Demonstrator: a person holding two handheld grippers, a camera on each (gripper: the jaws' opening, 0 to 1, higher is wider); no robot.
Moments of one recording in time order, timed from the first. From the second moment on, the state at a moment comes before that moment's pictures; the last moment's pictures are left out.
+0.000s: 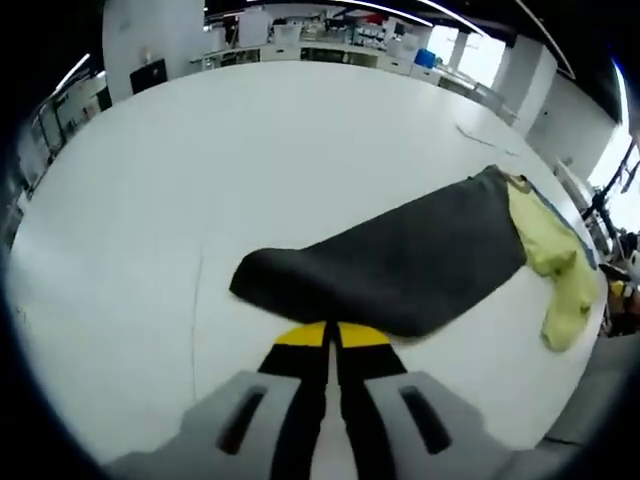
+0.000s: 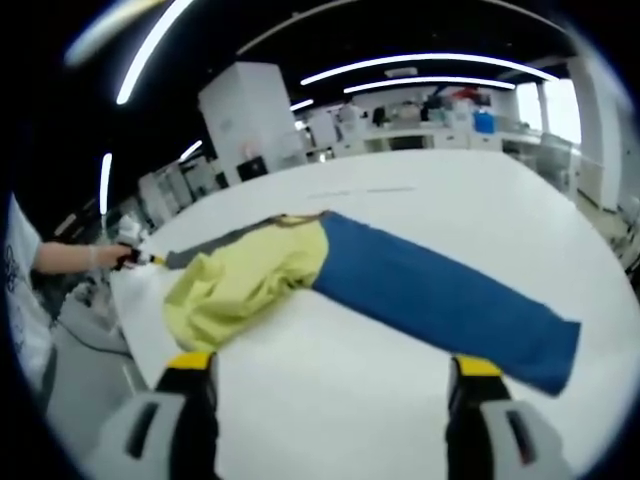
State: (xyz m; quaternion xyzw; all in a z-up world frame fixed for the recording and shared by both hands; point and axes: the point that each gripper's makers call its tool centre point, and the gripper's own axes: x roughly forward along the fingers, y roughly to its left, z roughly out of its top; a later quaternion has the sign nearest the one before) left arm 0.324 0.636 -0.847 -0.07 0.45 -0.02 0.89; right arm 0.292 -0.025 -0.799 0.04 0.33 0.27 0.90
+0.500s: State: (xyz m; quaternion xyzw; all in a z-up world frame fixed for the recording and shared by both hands) left arm 0.288 0.665 -0.836 -0.10 0.45 0.04 0.89; right arm 0.289 -0.028 -0.800 0.05 0.33 0.27 0.91
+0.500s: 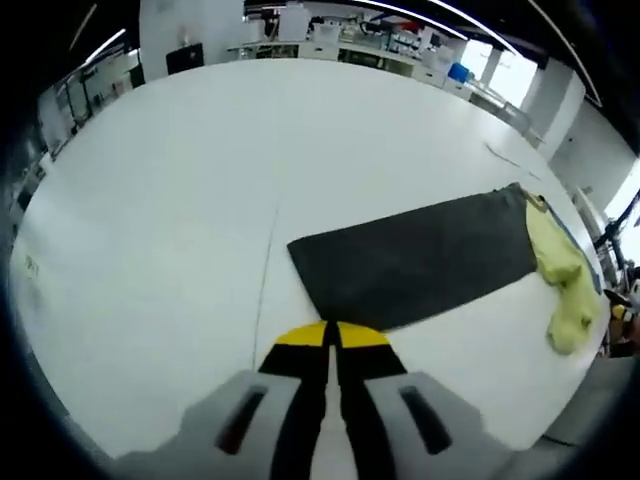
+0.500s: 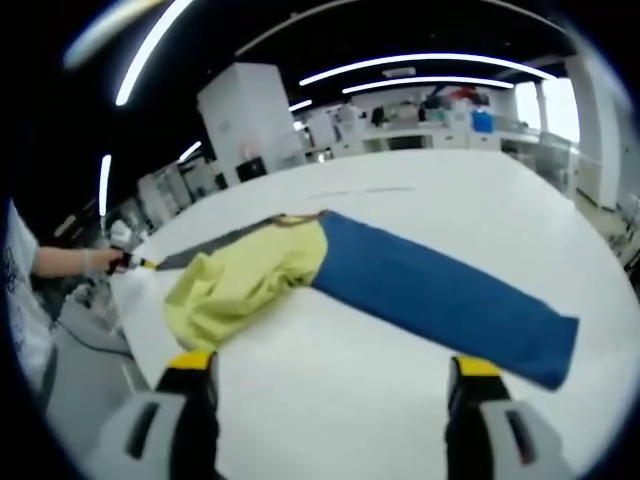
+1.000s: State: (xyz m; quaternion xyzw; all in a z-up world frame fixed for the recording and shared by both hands) left arm 0.286 0.660 -0.829 -0.08 0.42 0.02 0.90; right arm 0.286 -0.029 -0.798 0.05 0.32 0.27 0.91
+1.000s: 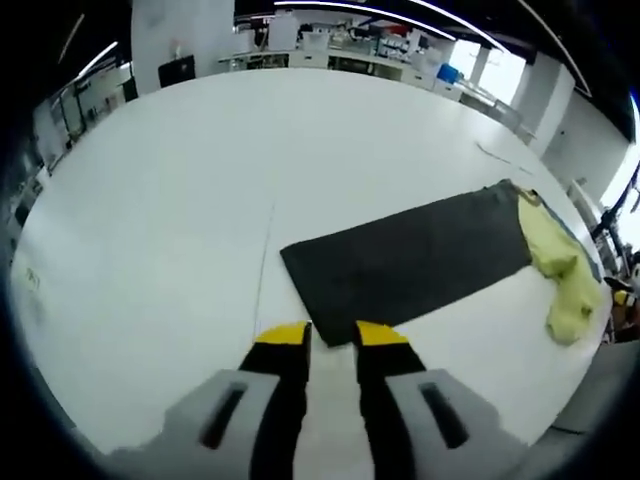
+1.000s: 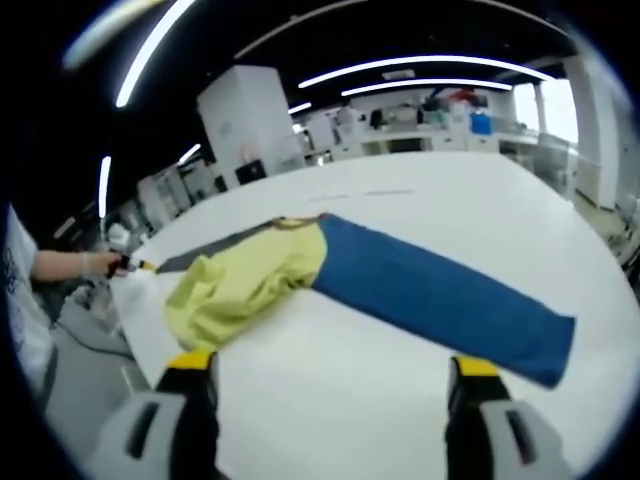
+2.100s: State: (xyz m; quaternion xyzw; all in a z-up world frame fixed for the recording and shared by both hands) left arm 0.277 0.433 -0.787 -0.06 0.35 -0.24 0.90; right arm 0.278 -0.010 -0.794 0.05 0.31 0.29 0.90
